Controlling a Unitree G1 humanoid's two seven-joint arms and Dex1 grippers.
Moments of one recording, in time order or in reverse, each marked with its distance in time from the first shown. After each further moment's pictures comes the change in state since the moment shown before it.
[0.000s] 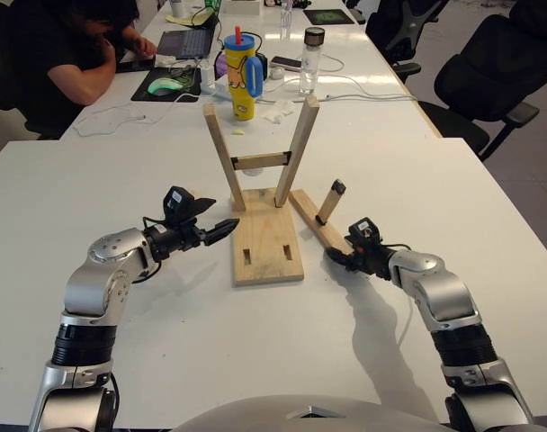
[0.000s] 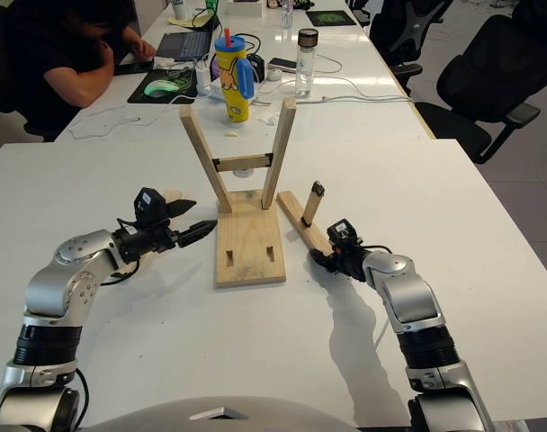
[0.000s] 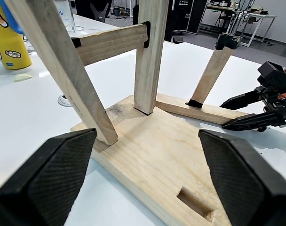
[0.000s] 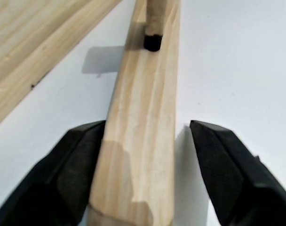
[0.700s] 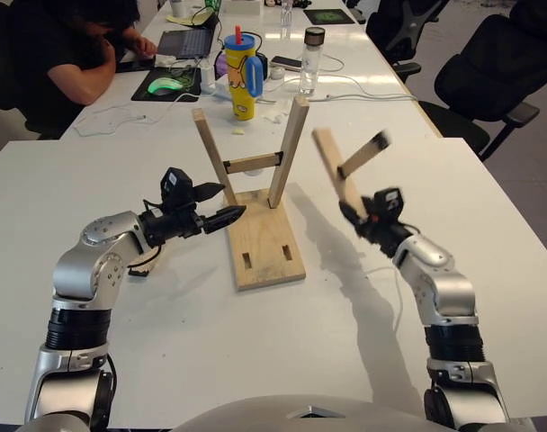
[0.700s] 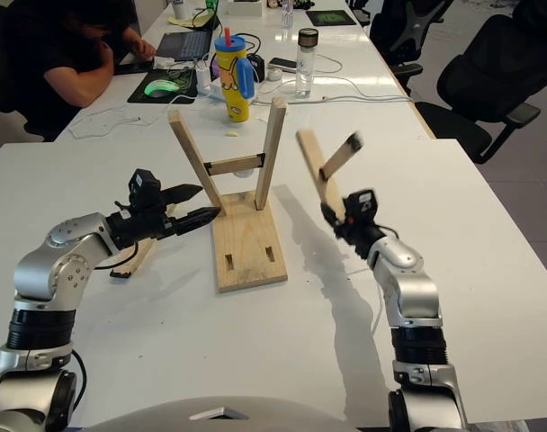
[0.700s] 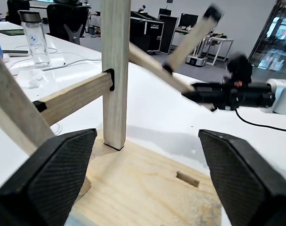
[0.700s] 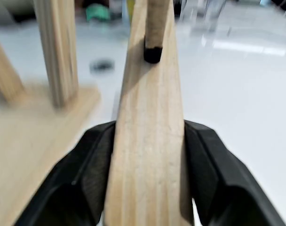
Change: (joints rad) left arm -0.099 0.024 0.044 0.014 -0.173 0.067 -0.092; right arm -0.052 0.148 -0.292 -0.025 0.210 -0.328 -0.117
